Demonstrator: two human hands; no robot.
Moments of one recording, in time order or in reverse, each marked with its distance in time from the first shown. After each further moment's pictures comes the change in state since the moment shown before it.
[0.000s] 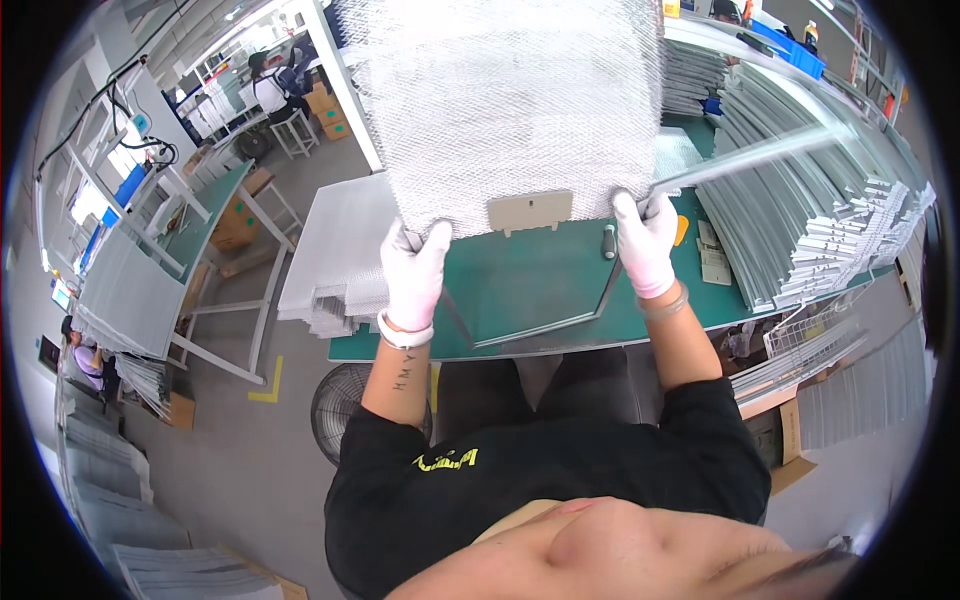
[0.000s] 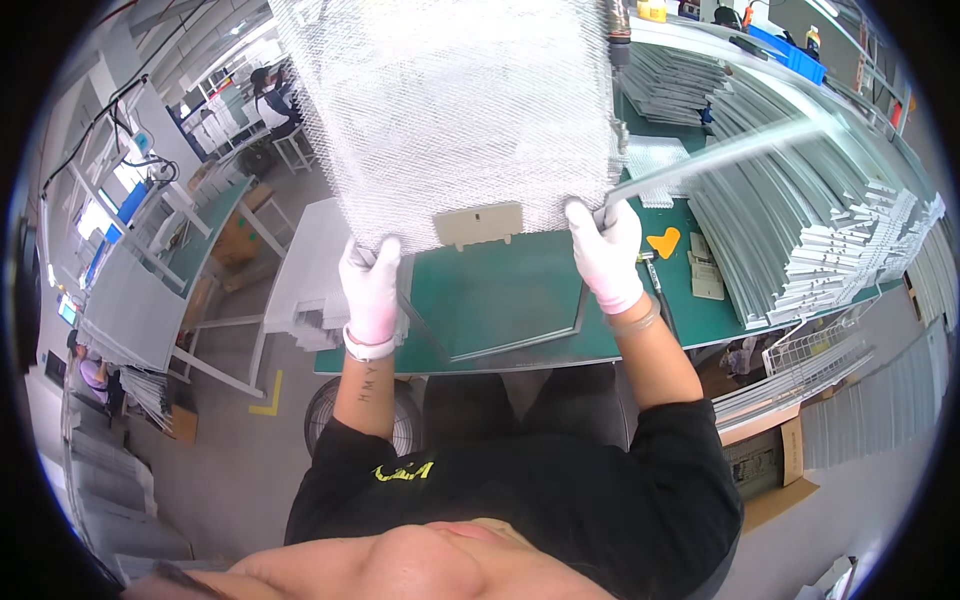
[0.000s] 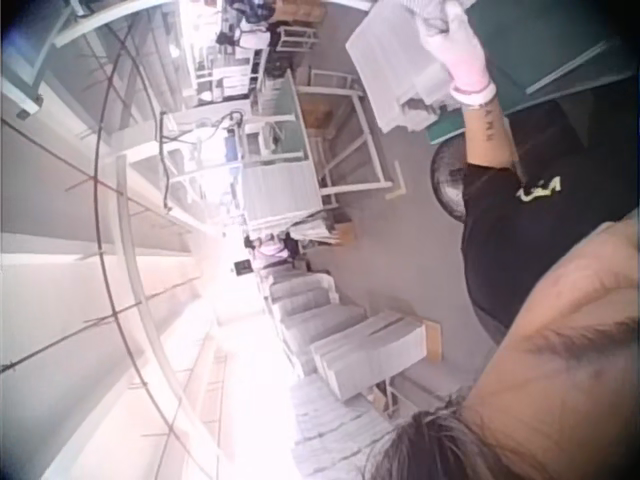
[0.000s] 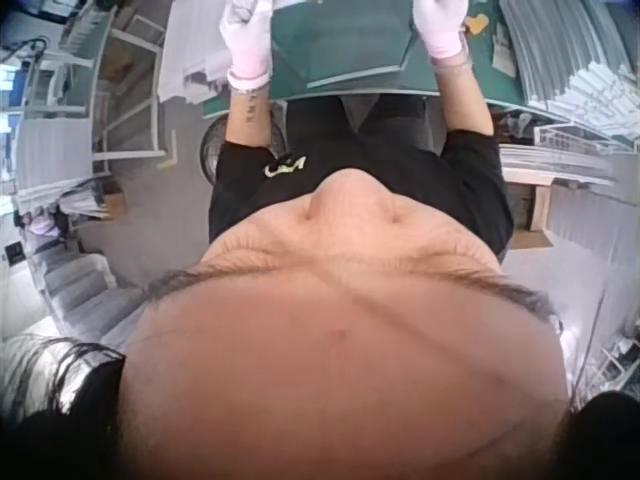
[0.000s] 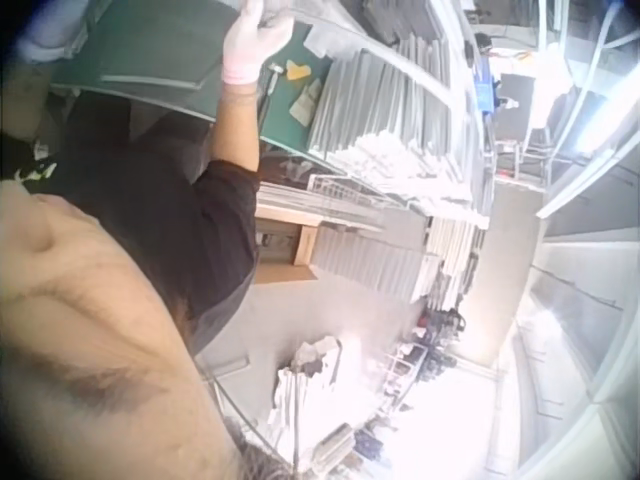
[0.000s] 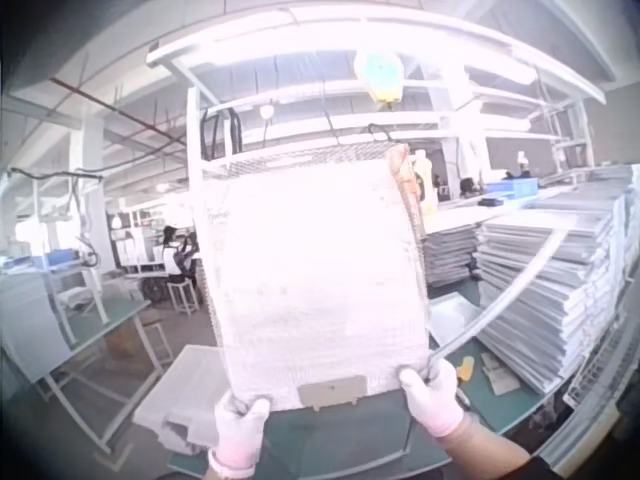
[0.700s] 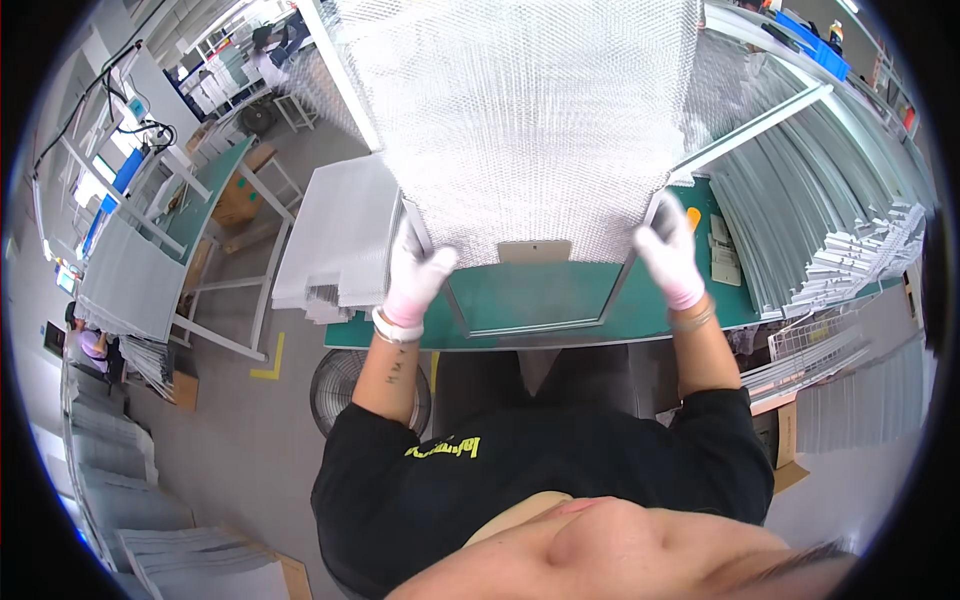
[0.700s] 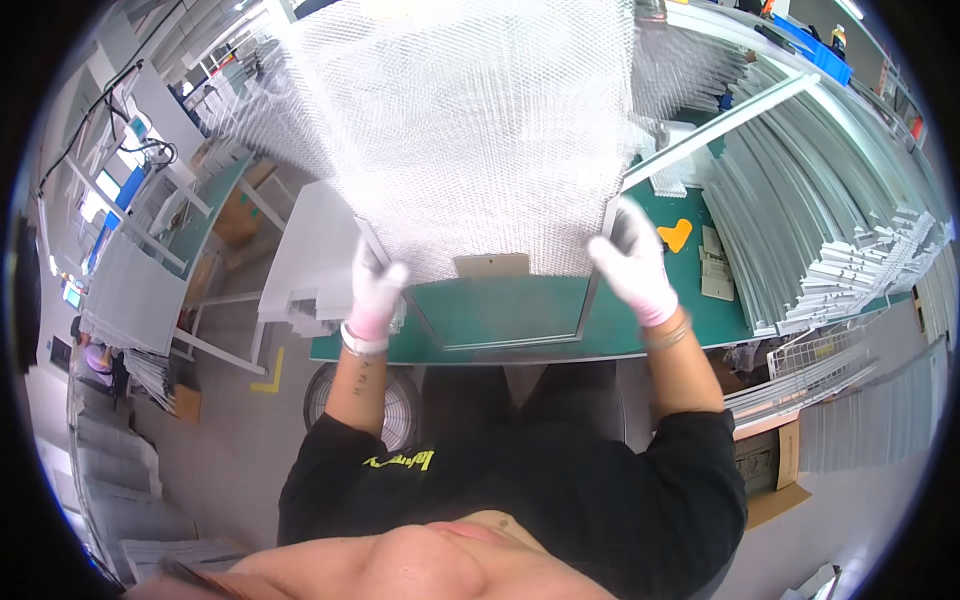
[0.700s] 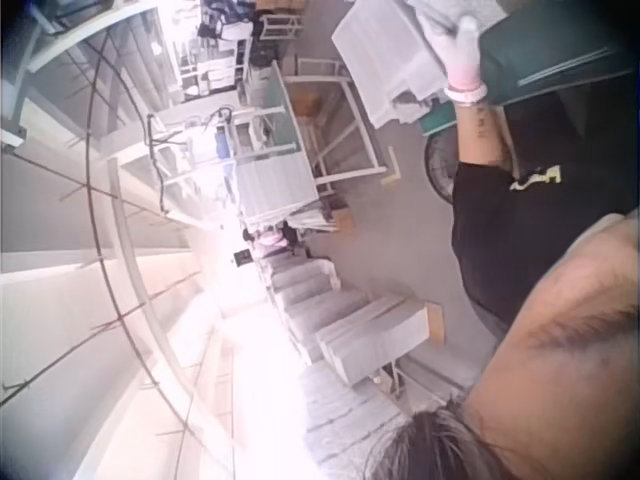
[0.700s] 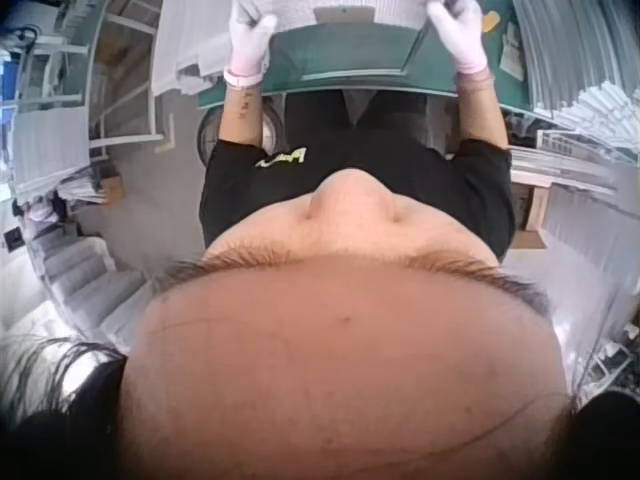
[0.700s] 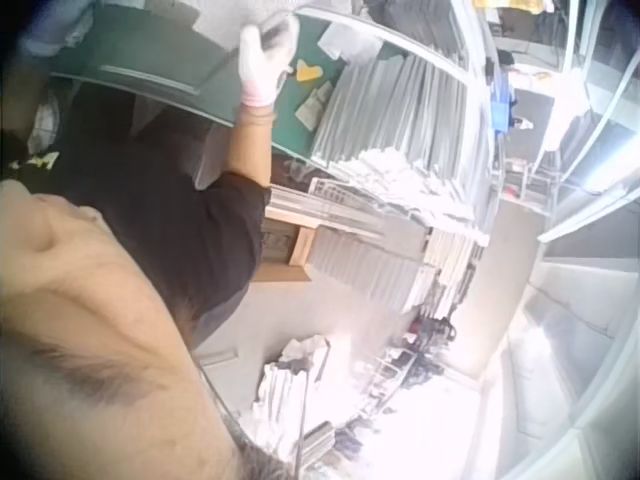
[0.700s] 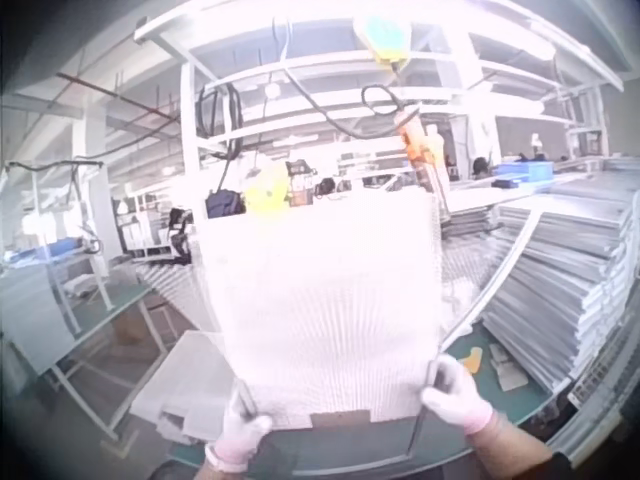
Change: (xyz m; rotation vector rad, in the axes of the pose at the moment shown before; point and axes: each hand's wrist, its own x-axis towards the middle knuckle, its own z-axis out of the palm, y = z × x) left_hand -0.005 -0.036 -0.016 0.076 -0.008 -0.096; right_hand -0.002 0.007 -0.035 0.339 -0.384 0.299
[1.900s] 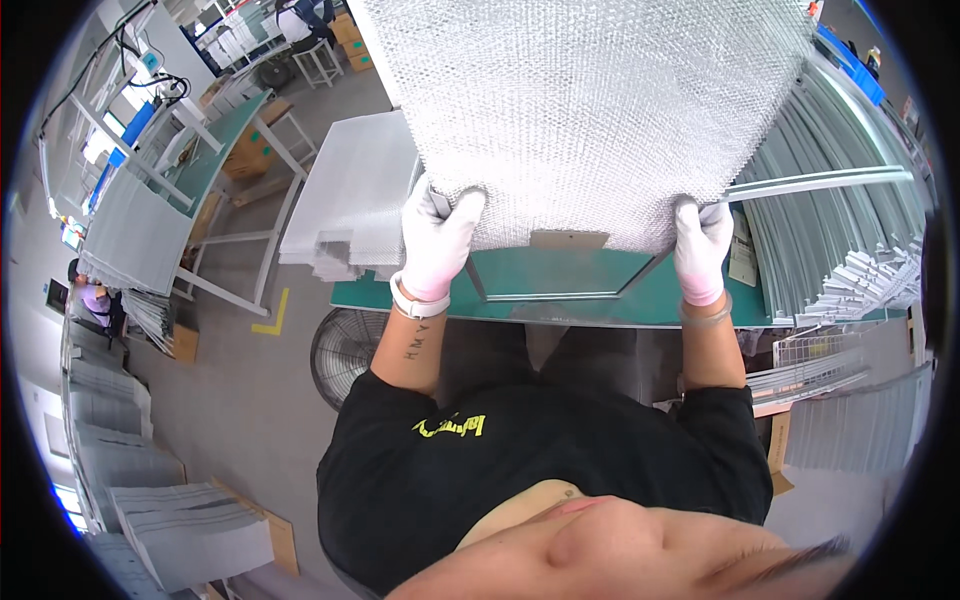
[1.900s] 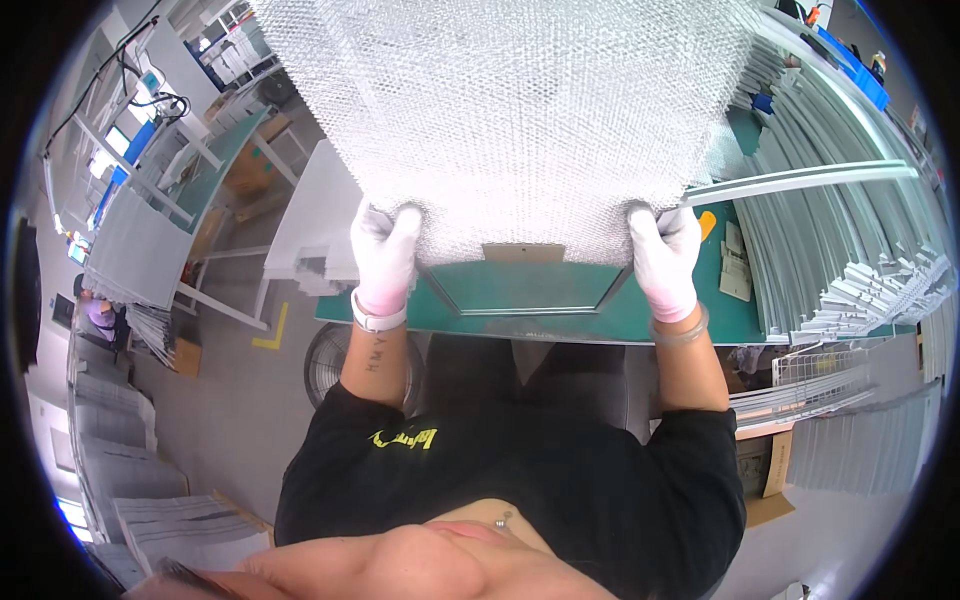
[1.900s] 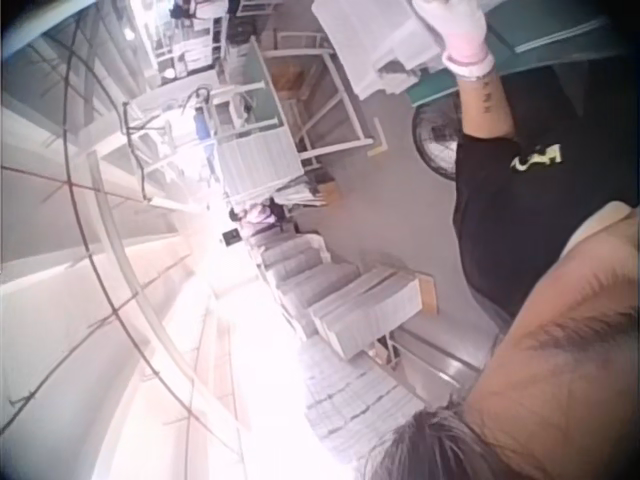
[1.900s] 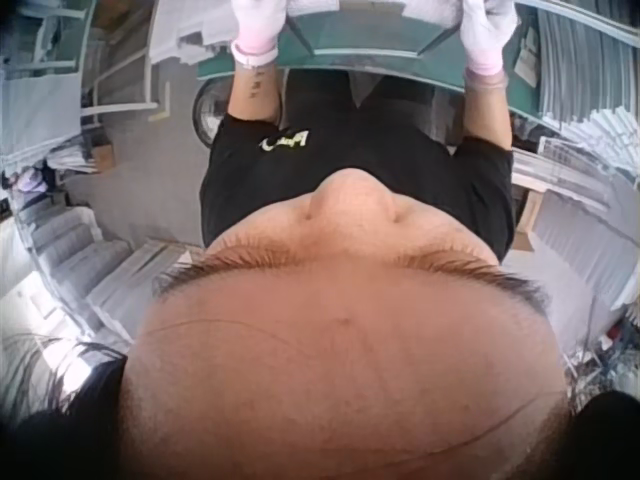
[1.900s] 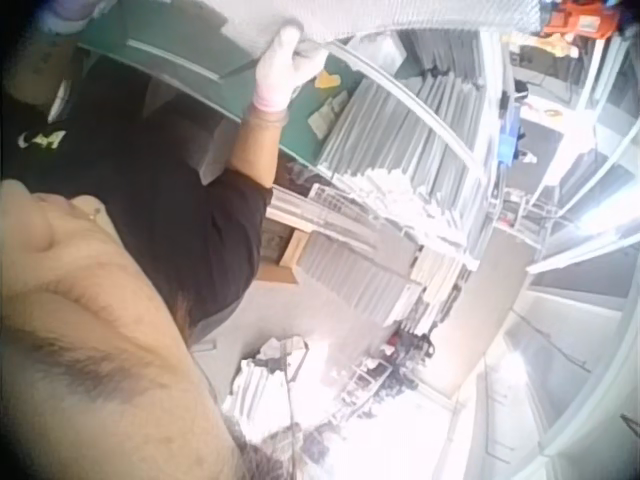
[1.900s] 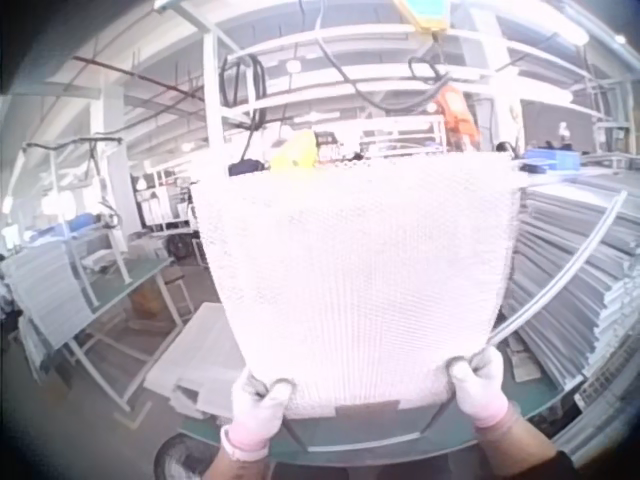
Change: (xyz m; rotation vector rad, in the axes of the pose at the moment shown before) left_hand -0.006 0.035 0.023 -0.088 0.063 0.043; right_hand 0.000 -0.008 0.028 -0.044 0.287 -0.095
